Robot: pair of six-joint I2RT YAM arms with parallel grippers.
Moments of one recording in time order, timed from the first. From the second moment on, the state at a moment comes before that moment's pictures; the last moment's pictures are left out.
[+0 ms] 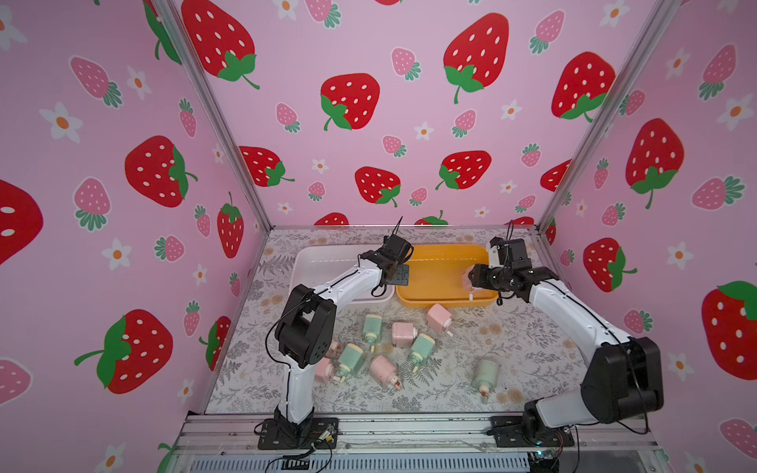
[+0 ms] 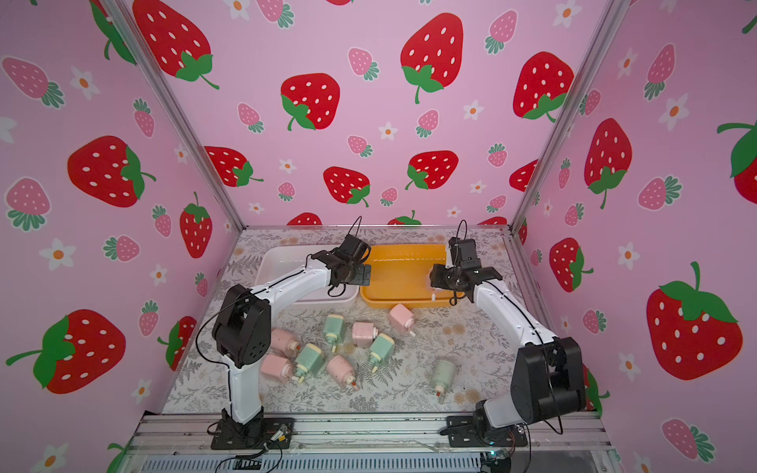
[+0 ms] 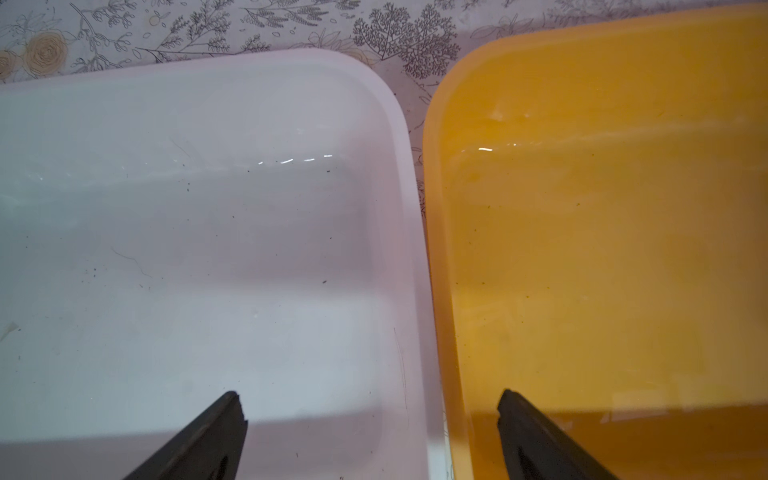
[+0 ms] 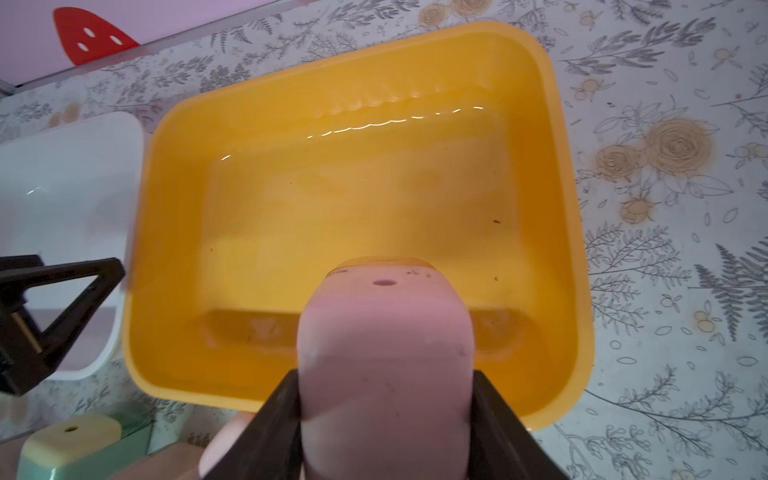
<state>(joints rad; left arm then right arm) -0.58 2.02 1.63 -0.65 -0.30 -0.42 0.18 1.49 1.14 -0.52 -0.08 0.31</state>
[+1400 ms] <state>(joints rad) -0.53 2.26 1.91 -0.74 -0.28 -0.53 0.13 2.11 1.82 -0.80 0.03 0.12</state>
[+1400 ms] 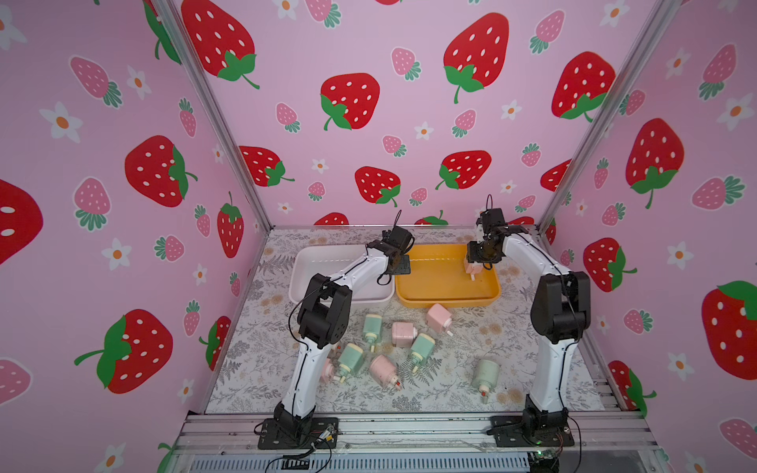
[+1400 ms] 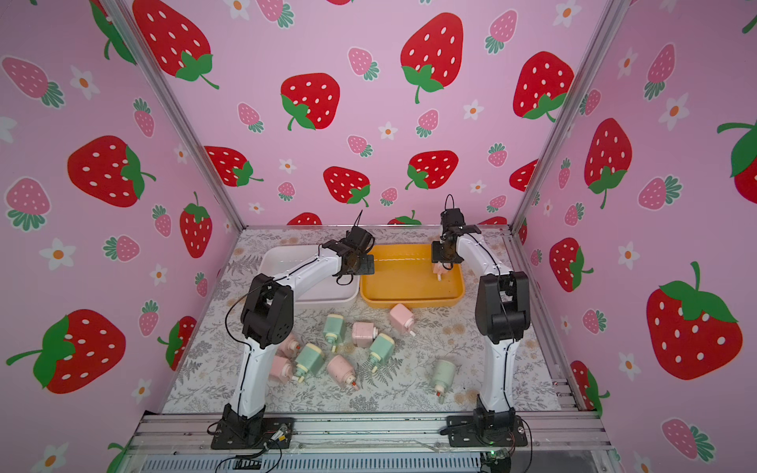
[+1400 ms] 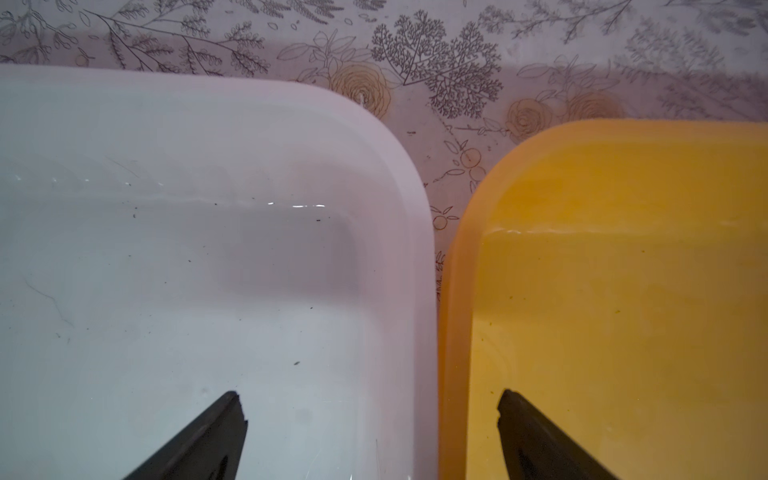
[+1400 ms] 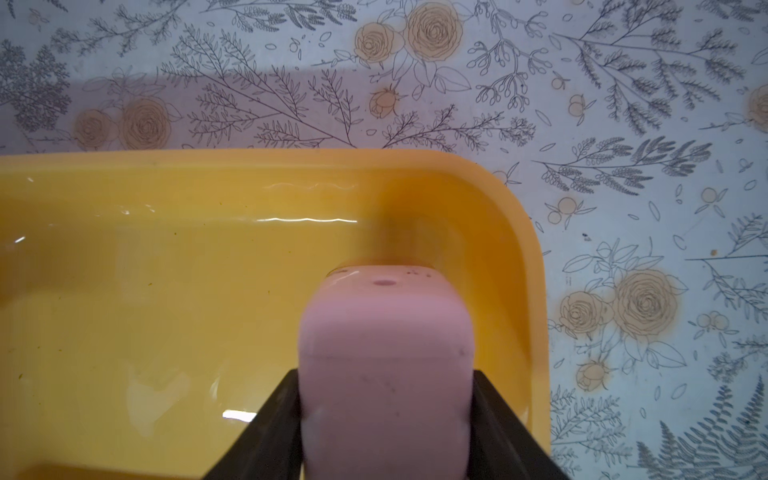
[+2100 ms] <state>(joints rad) -0.53 2.27 1.91 -0.76 -0.33 -0.52 0.13 2.19 1.89 -0.86 0.10 0.11</state>
